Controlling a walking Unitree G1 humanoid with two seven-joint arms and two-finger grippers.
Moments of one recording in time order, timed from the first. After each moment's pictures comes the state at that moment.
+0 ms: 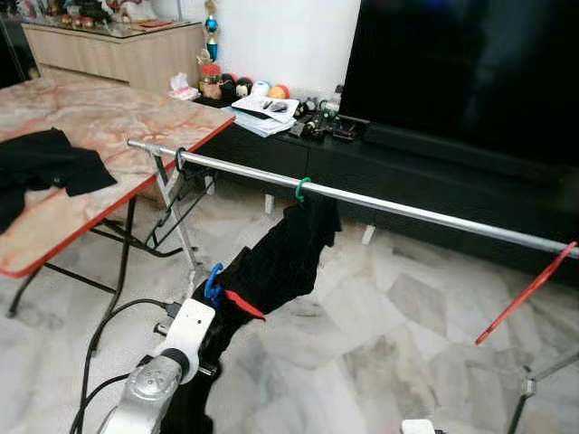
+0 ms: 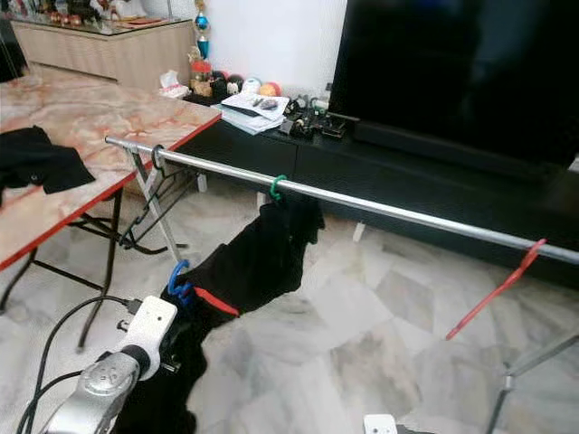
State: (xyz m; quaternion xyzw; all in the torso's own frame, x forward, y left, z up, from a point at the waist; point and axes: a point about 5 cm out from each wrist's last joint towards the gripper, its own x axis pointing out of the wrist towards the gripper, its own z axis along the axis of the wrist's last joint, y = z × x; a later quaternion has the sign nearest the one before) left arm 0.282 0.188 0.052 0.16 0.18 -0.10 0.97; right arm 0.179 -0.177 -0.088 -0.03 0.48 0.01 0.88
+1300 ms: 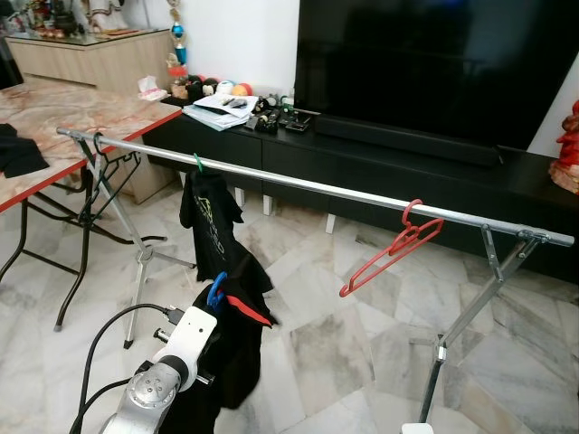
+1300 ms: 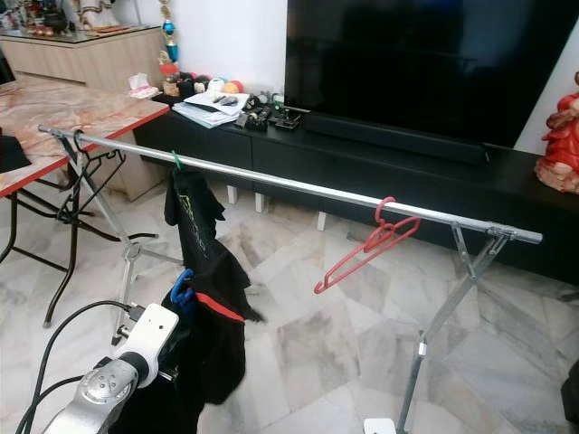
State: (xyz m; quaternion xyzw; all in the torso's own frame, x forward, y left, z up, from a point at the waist) left arm 0.277 0.177 0.046 0.18 0.18 -0.12 0.96; right arm 0.171 -0.191 -0.090 -0.04 0.49 -0.01 0.87
